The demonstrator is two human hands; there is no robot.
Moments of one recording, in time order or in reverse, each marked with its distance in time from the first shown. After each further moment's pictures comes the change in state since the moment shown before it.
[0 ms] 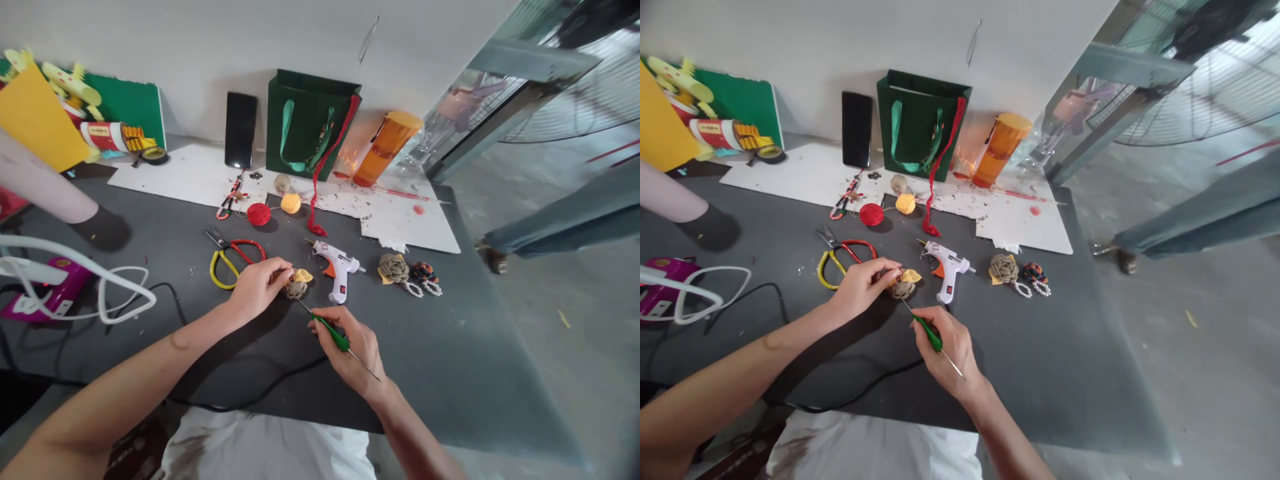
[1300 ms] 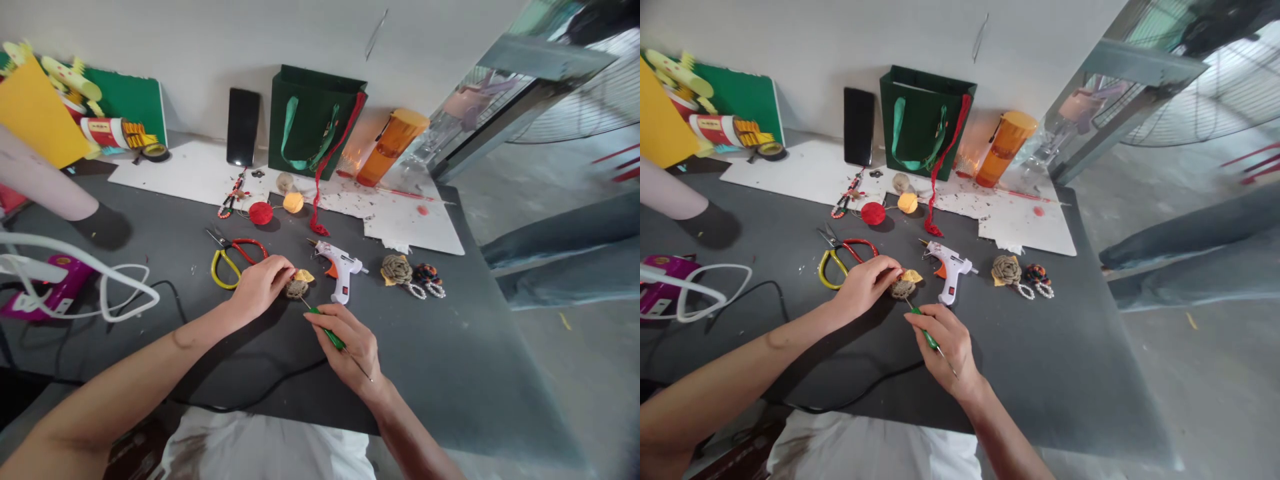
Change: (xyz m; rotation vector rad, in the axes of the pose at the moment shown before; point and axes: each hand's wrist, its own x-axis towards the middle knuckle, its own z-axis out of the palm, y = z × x) left_hand 0.003 -0.008 0.006 0.112 0.068 0.144; right_hand 0.006 0.006 0.003 -0.058 0.101 -0.352
